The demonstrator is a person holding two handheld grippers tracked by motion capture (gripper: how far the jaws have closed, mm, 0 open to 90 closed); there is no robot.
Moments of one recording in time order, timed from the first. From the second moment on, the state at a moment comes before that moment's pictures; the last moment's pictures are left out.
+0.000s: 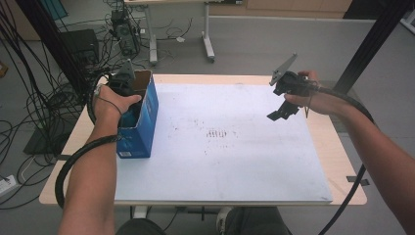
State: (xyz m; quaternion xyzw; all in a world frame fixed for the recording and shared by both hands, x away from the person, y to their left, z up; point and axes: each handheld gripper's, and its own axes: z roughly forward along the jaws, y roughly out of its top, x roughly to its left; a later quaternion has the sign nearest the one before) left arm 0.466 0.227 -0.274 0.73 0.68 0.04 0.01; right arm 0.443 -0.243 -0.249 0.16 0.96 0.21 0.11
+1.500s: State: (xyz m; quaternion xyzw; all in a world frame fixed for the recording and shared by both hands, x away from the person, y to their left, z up) left arm 0.466 0.227 -0.275 0.73 0.68 0.04 0.01; right arm 0.444 -0.240 -0.246 0.16 0.96 0.21 0.11
